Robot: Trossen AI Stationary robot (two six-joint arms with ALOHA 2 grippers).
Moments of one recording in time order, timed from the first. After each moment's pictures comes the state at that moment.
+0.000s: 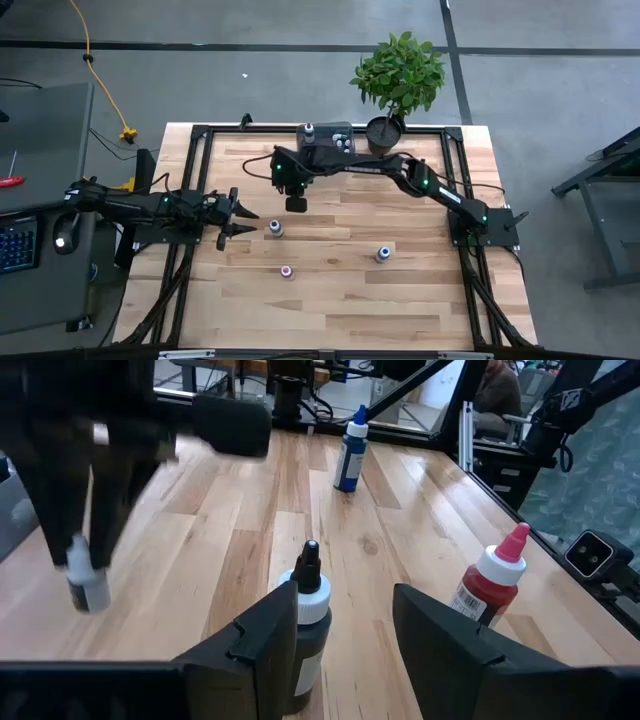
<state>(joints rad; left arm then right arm) -0.12 0.22 0.02 0.00 -0.01 -0.16 -0.20 2.47 2.31 -0.89 -0.08 -0.20</state>
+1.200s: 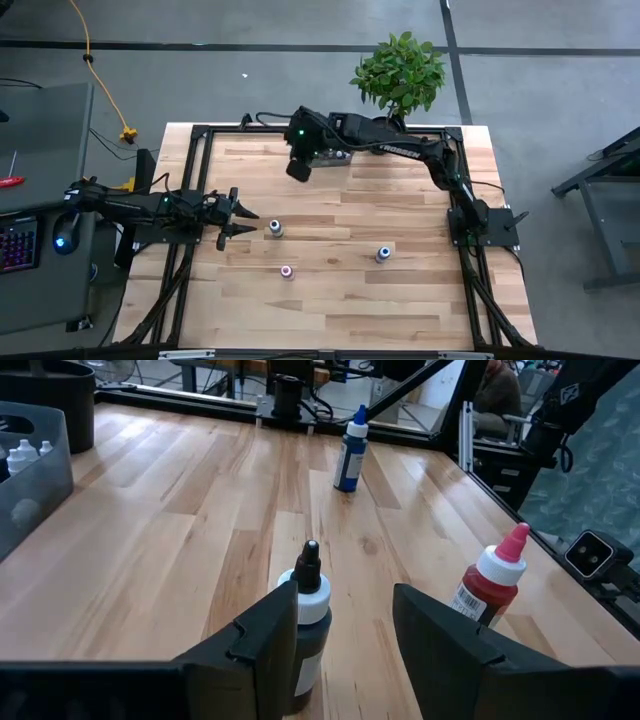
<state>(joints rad) -0.12 0.22 0.02 0.00 -0.01 -0.16 -0.23 2.18 2.31 -0.95 0.12 0.08</state>
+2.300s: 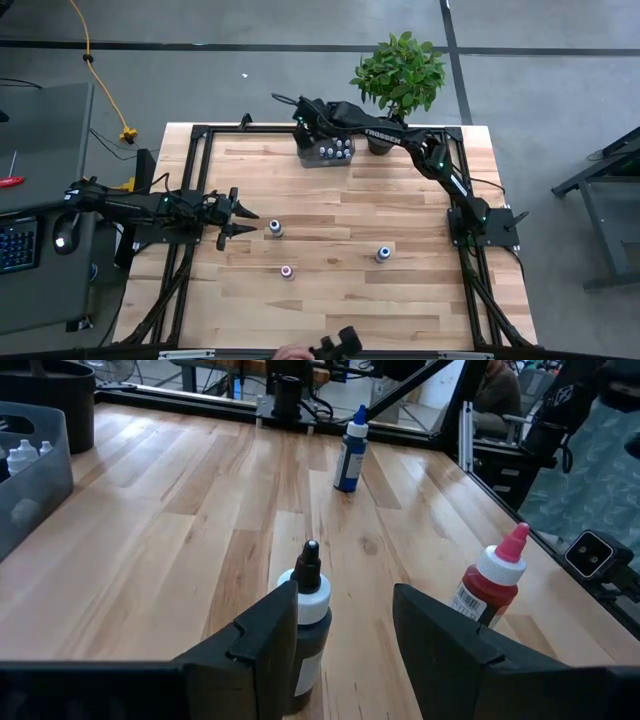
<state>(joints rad) -0.12 0.22 0.02 0.00 -0.01 -0.16 -0.42 2.34 2.31 -1.05 0.41 0.58</state>
